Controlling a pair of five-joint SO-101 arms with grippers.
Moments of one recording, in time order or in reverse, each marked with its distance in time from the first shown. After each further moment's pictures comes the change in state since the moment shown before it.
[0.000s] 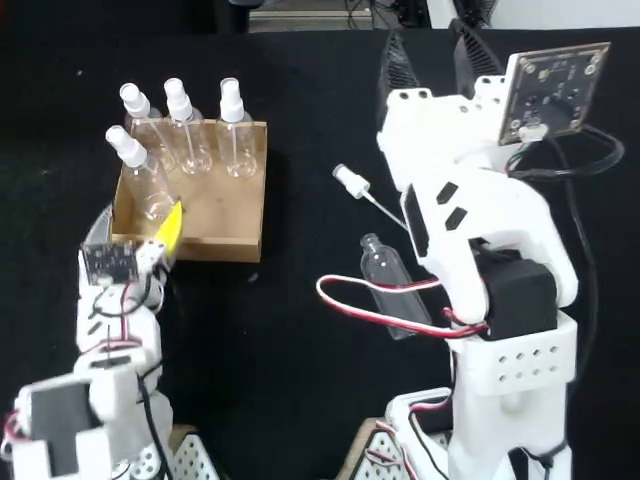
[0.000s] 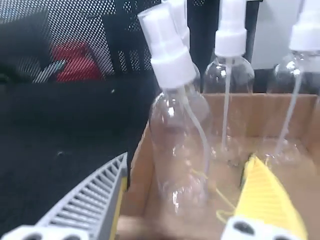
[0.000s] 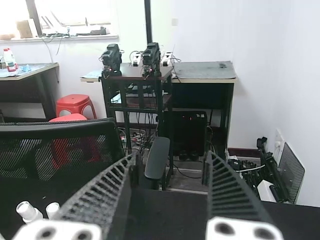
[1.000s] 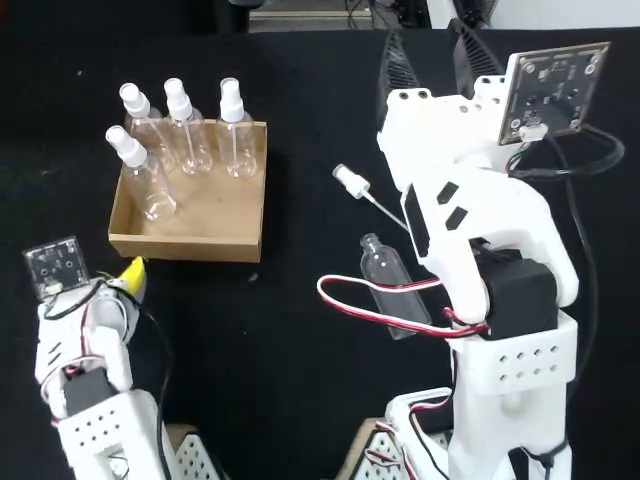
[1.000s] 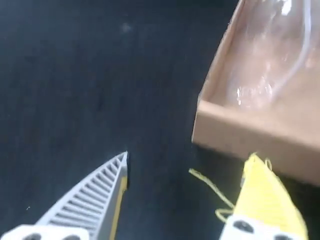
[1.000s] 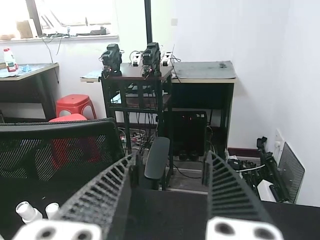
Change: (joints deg) left arm -14.8 -76.0 2.5 102.2 0.0; right arm 0.0 0.0 0.0 0.0 0.0
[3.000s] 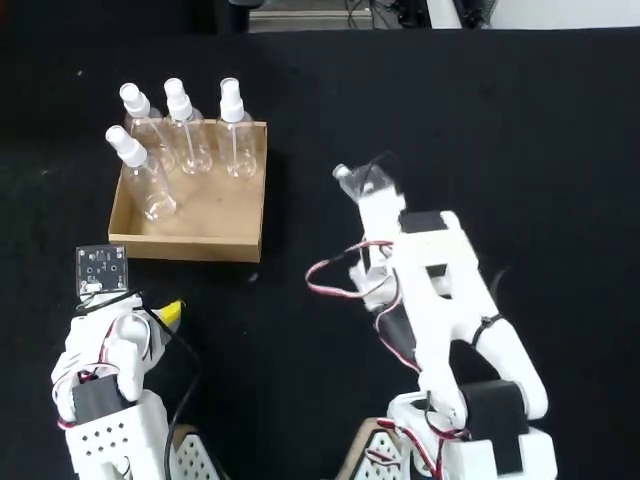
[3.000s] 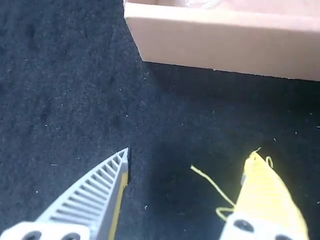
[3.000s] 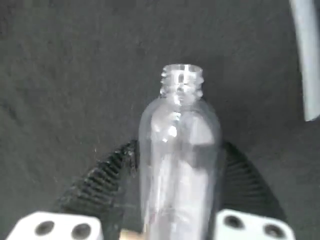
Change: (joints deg) left arm 7.1 -10.3 0.0 25.5 -6.9; right arm 2.7 29.5 36.8 23.8 19.8
